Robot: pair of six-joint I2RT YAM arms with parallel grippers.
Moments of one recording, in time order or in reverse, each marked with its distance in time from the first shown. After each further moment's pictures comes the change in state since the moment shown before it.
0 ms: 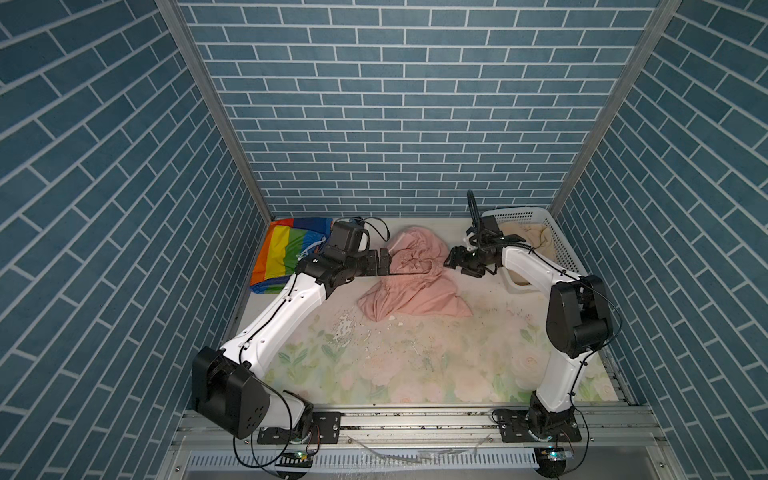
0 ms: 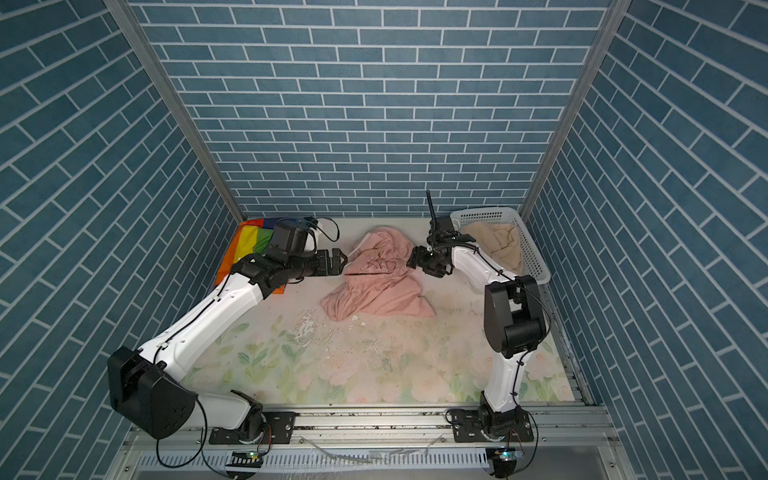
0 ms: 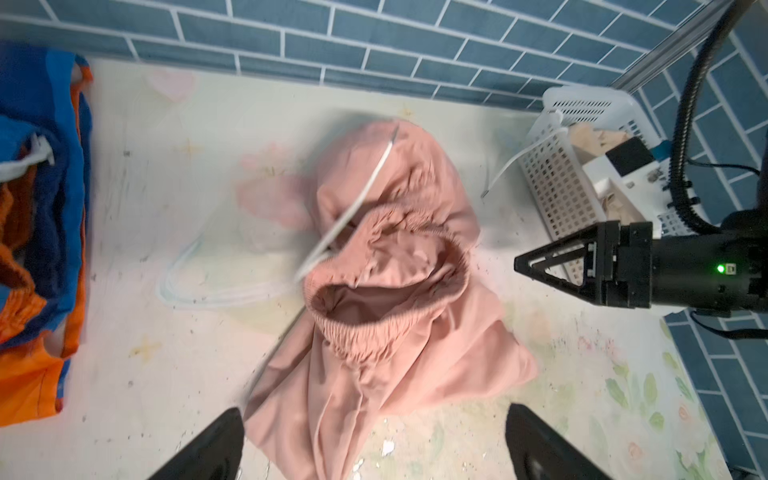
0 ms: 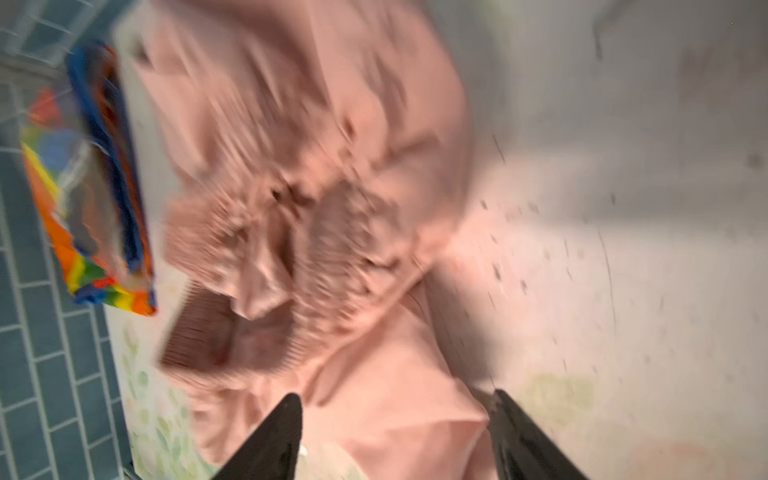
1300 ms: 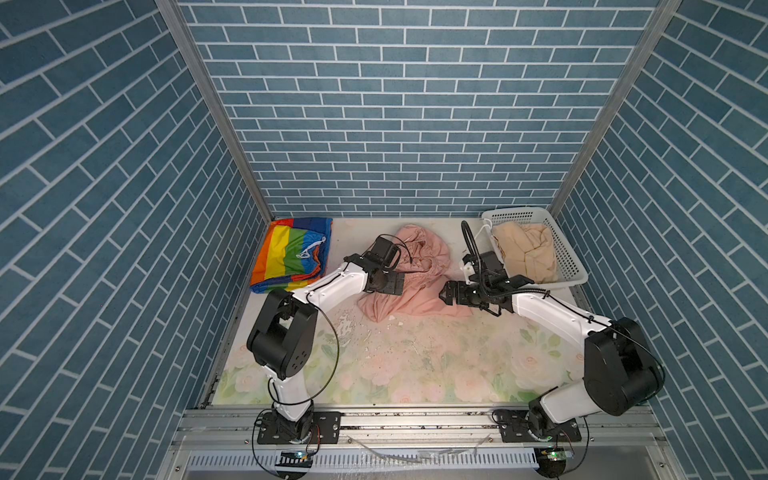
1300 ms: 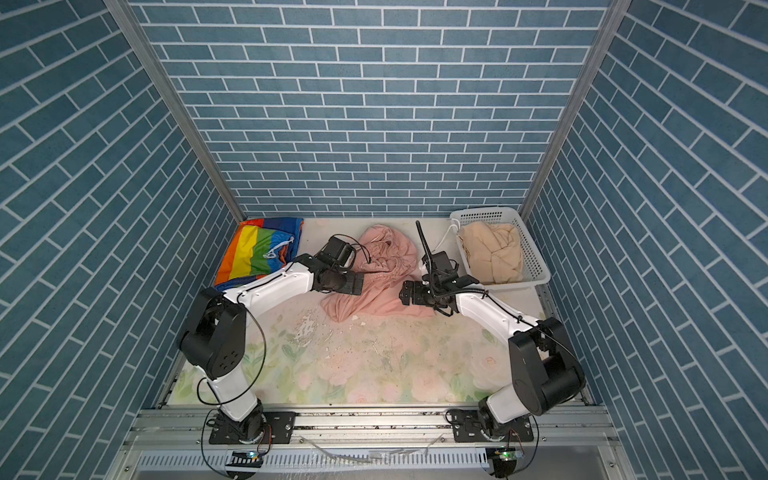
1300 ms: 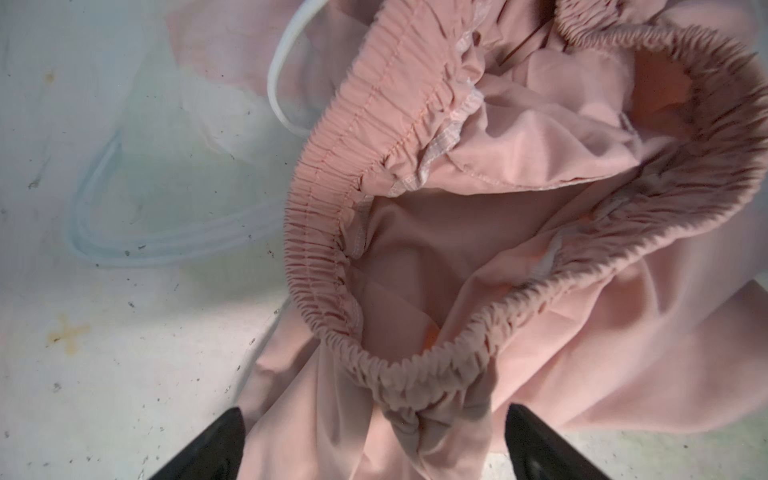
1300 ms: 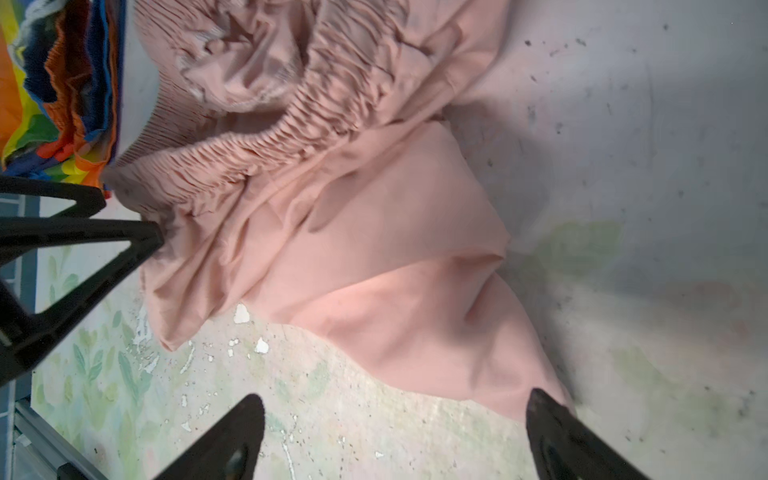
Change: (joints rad) left arm -0.118 0.433 0.077 -0.003 -0.183 0.069; right arm 0.133 -0.353 -0.477 0.219 0.114 -0.038
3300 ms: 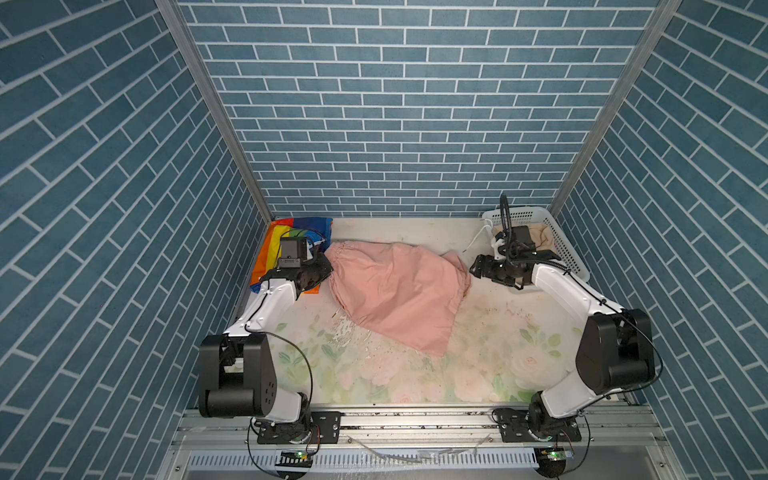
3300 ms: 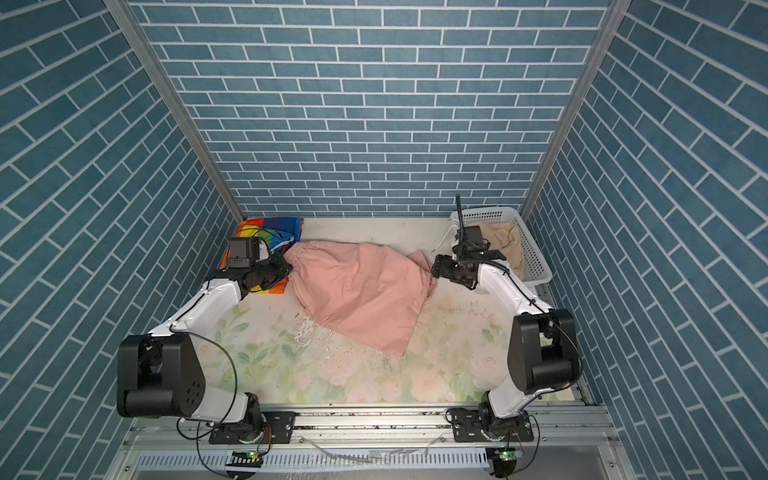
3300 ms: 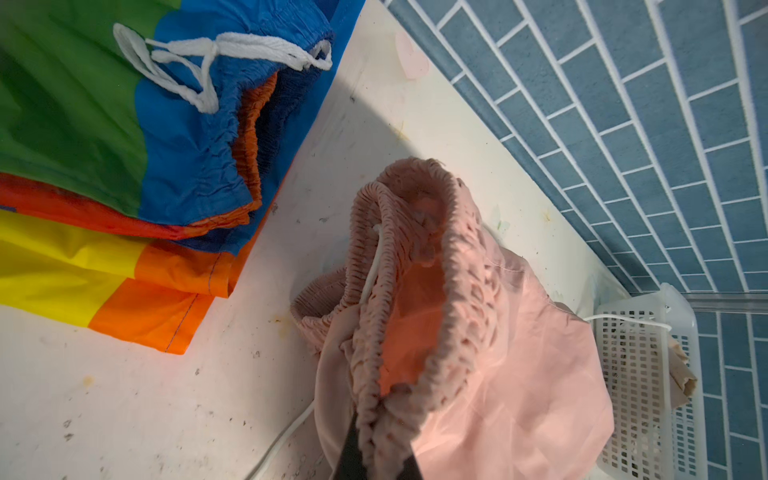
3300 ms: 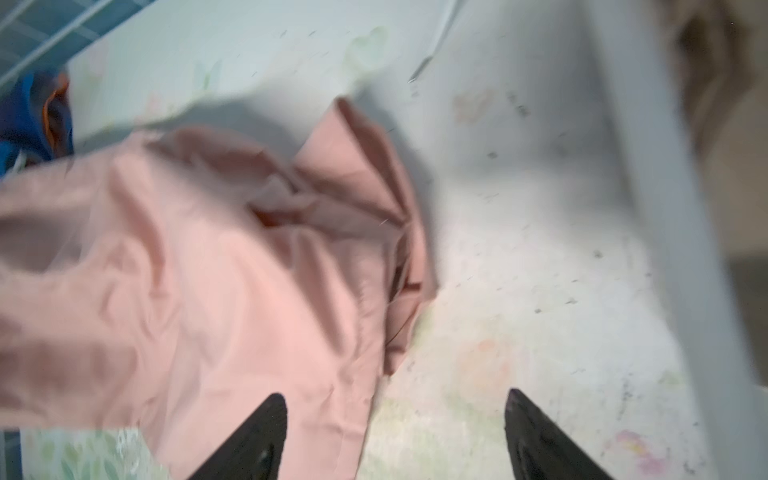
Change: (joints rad) left arm 0.562 -0.352 -0.328 0.297 0.373 -0.311; right arm -0.188 0.037 0.215 -0.172 0.007 -0.077
